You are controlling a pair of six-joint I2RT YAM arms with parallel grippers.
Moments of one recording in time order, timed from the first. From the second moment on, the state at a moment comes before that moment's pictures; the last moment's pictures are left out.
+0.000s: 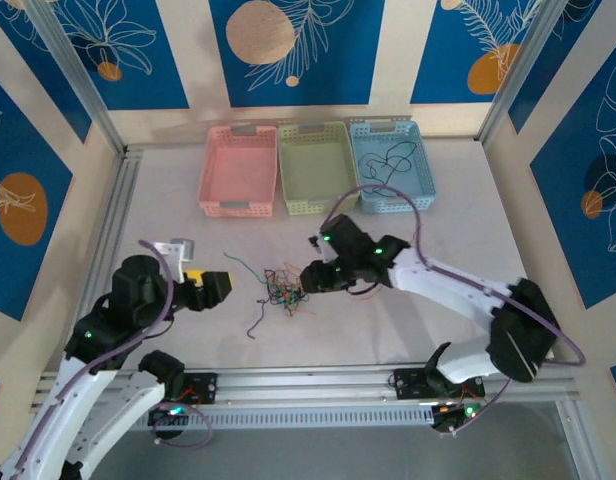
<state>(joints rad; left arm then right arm) -0.46 0.51 0.76 -0.82 0.24 -0.50 0.84 1.42 1.00 -0.60 -0.31 0.60</state>
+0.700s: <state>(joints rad) -0.47 0.55 0.55 -0.64 0.34 -0.60 0.96 1.61 1.08 -0.49 -0.23 0.60</state>
